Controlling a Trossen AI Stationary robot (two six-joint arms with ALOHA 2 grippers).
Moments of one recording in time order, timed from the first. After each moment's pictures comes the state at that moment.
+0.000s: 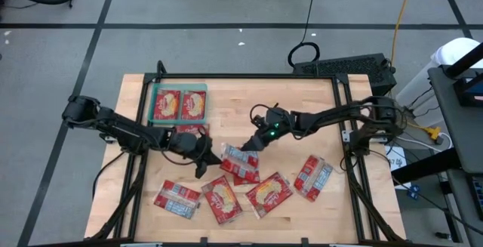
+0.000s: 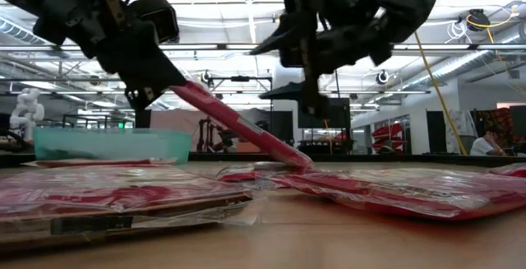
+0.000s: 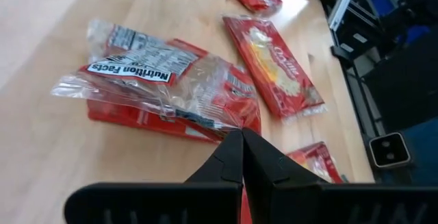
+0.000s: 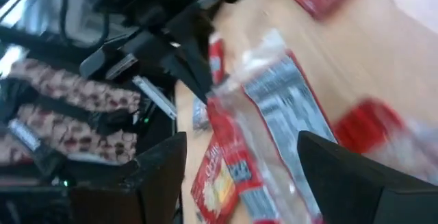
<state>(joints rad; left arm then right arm) -0.17 1.31 0.47 0.33 0.08 -0.53 -0.11 1.70 0.80 0.50 -0.47 0.95</state>
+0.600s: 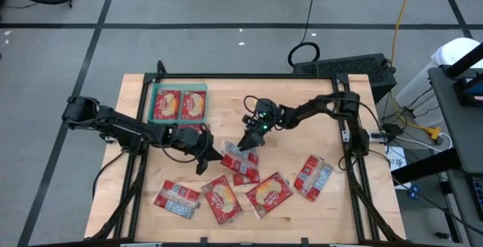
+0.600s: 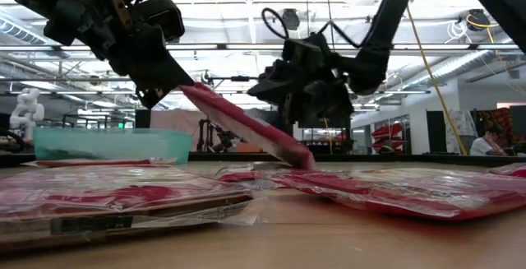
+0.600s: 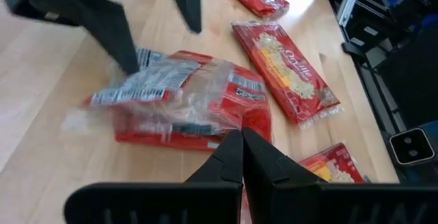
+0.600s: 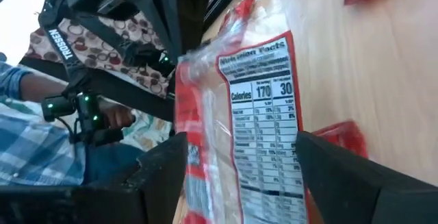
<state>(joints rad) -0.12 1.31 0.49 0.31 0.11 -0.42 -0.27 2.05 0.92 0.75 -0.95 0.70</state>
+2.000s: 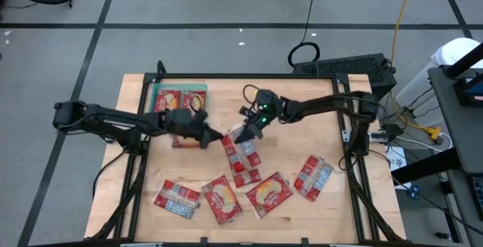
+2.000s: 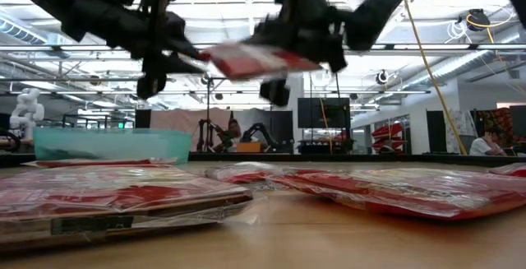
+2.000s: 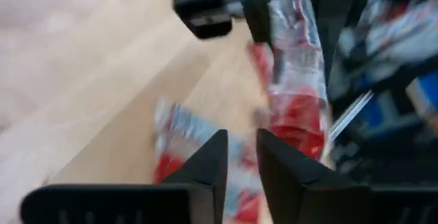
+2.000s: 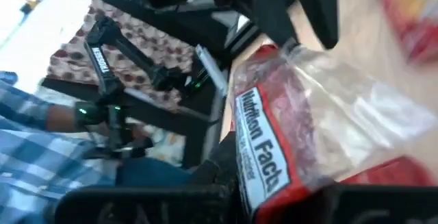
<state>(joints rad) 0.11 1.15 0.49 0.27 0.14 -0.81 -0.26 1.83 1.02 0.50 -0.90 0.80</state>
